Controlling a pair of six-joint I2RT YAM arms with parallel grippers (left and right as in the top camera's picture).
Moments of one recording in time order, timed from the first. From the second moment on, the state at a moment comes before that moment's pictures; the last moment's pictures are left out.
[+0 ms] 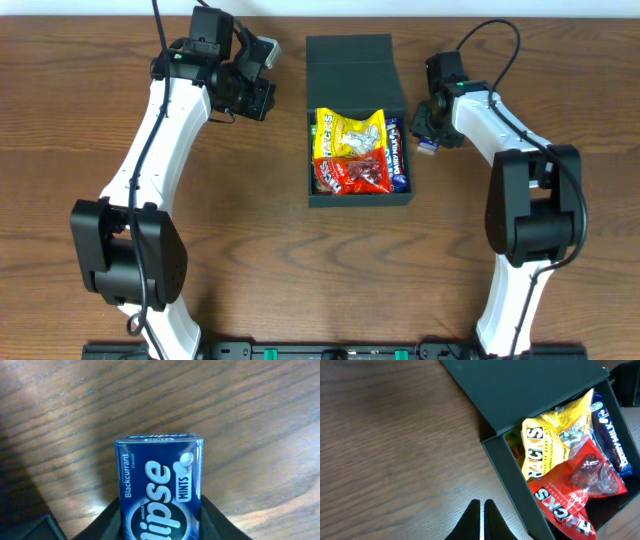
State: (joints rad) left arm -0.16 1.90 1.69 -0.92 0.41 0.18; right arm 0.13 2.17 1.54 -0.70 0.11 0.52
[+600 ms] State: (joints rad) left arm -0.16 1.90 1.69 -0.92 0.41 0.18; right arm 0.12 2.15 1.89 -1.11 0.10 0.40
